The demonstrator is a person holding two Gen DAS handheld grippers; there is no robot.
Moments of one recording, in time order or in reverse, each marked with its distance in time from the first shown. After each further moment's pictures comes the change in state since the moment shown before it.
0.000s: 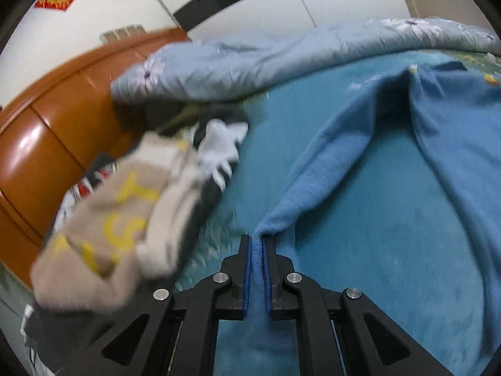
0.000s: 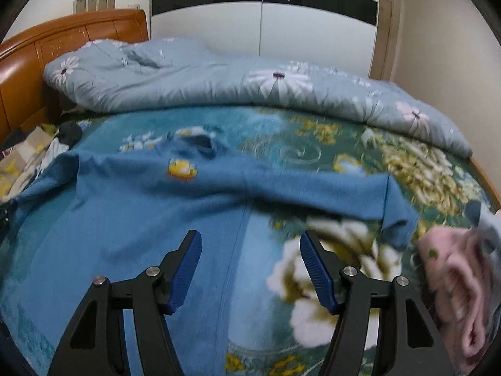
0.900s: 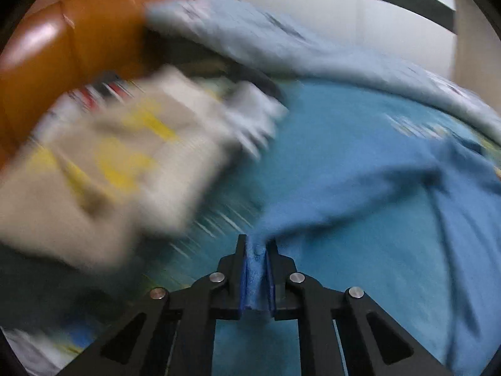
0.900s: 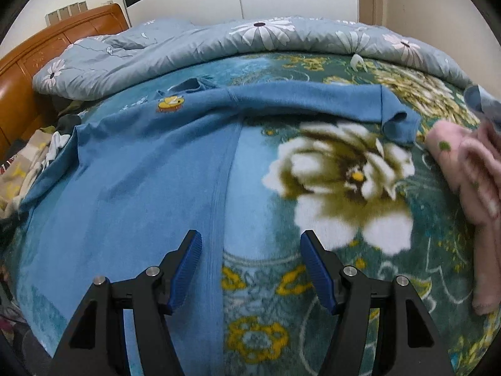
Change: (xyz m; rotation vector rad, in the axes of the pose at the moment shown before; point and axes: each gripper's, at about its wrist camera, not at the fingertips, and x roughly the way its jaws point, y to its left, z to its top) left arm 0.007 0.067 0.001 -0.400 0.090 -0.139; right arm -0.003 -0.021 -0.068 0.174 0.159 0.083
